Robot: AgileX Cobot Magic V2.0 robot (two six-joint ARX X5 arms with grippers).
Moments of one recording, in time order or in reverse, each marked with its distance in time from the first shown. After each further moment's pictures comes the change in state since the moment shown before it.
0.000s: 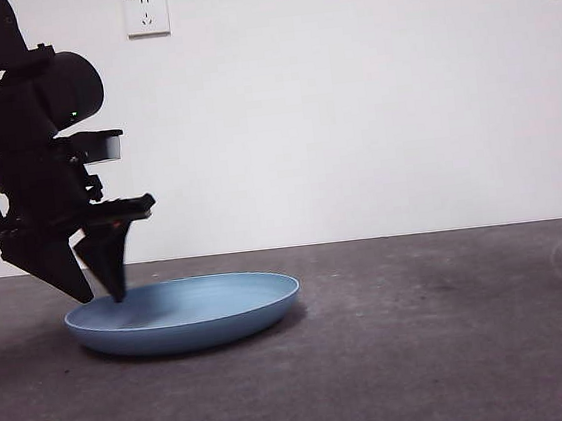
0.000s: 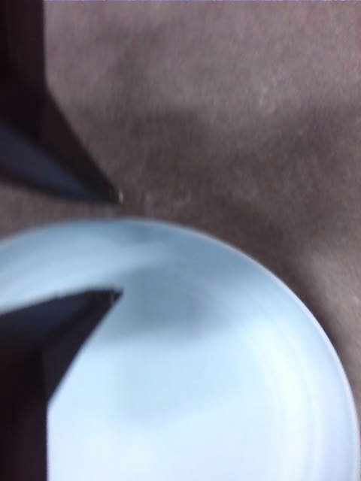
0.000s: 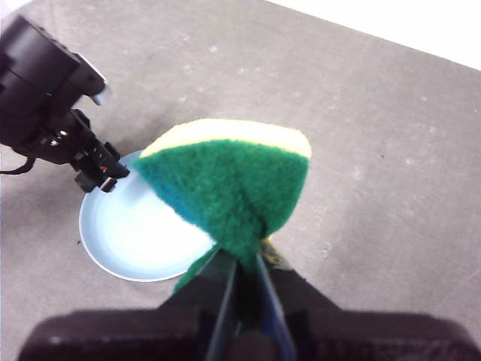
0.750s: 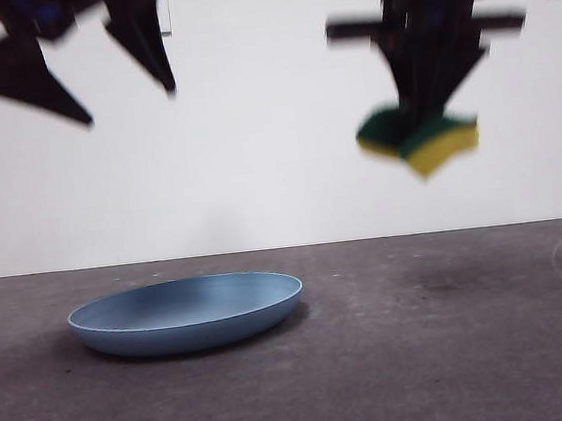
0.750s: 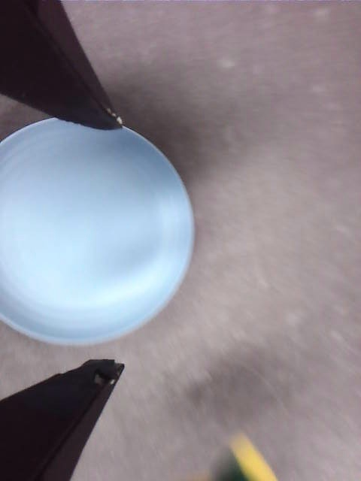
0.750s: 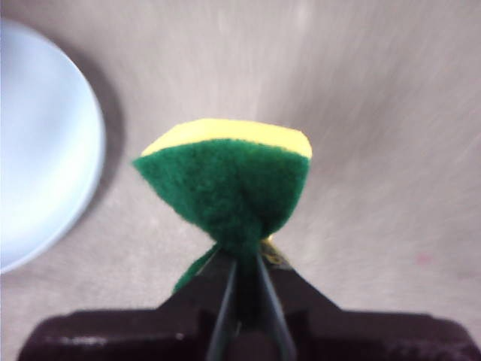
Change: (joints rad) left arm -0.167 -0.475 0.000 -0.080 0.008 -0.124; right arm -0.217 0.460 0.000 -0.018 -0.044 0.075
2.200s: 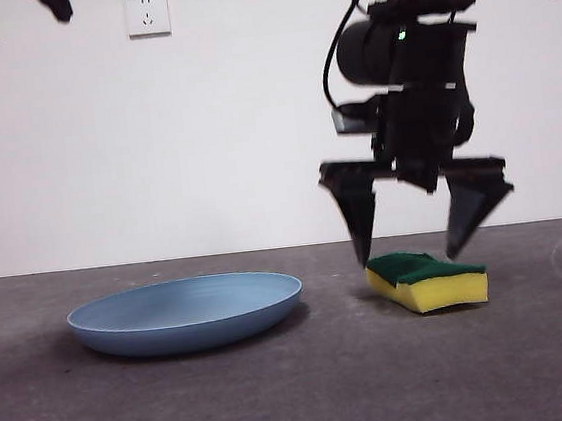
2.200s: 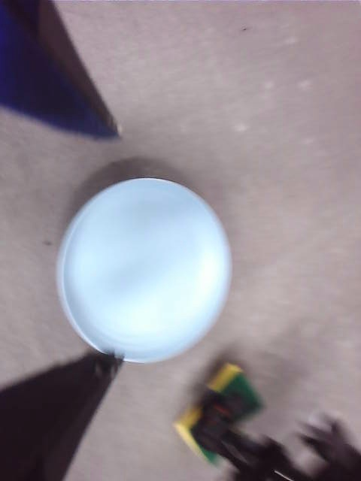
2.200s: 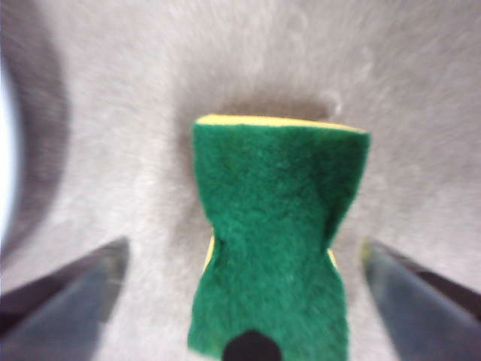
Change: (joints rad) left arm -0.036 -0.247 0.000 -0.278 -0.114 0.103; right arm -0.062 0.262 -0.002 0.109 -0.142 0.008
